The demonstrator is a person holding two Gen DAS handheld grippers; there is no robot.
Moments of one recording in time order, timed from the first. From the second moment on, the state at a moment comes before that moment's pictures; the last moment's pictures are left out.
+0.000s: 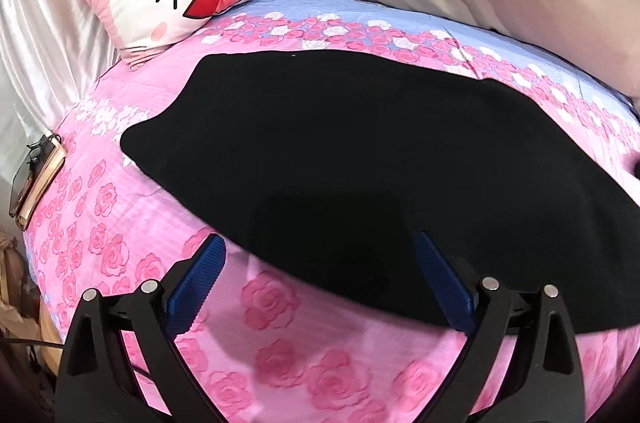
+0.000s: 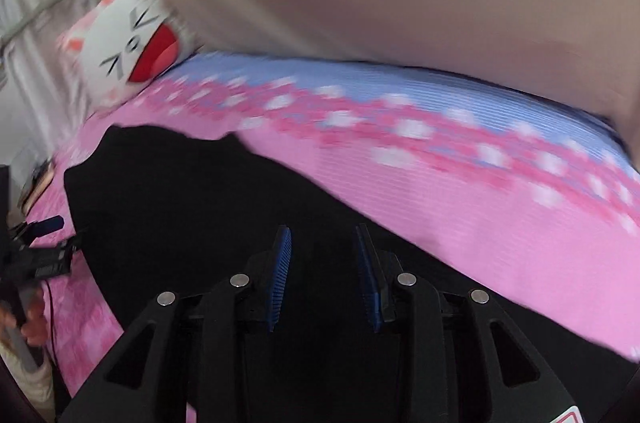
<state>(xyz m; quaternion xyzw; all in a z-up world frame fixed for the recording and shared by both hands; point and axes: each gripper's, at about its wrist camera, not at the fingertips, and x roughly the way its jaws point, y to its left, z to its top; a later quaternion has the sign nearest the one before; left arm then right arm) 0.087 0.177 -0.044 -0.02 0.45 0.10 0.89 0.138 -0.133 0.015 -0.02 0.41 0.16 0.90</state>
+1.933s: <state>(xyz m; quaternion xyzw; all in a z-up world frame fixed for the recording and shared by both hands) 0.052 -0.032 -0.024 0.07 0.43 0.01 0.90 -0.053 -0.540 -0.037 0.12 0.43 -0.21 0.87</state>
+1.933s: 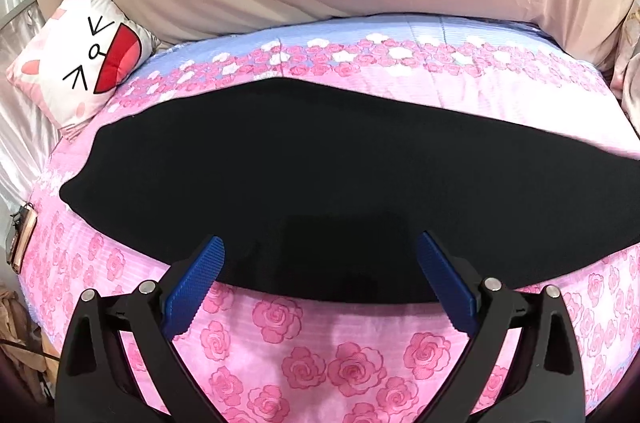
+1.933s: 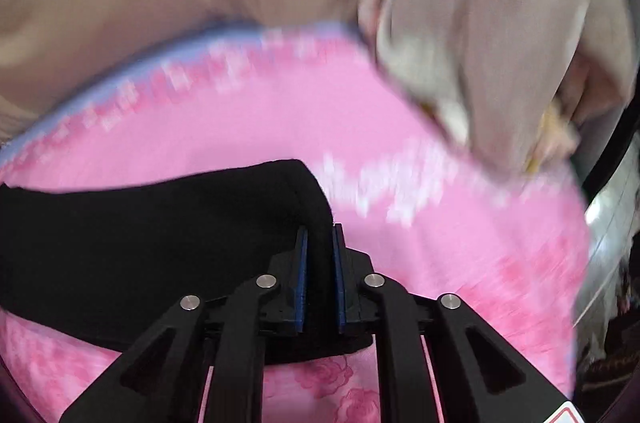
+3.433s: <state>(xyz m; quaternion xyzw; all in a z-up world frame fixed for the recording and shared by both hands) 0.038 0.152 -0.026 -0.05 0.42 0.07 0.91 0.059 -0.205 0.057 0.07 0.34 0.09 0.93</state>
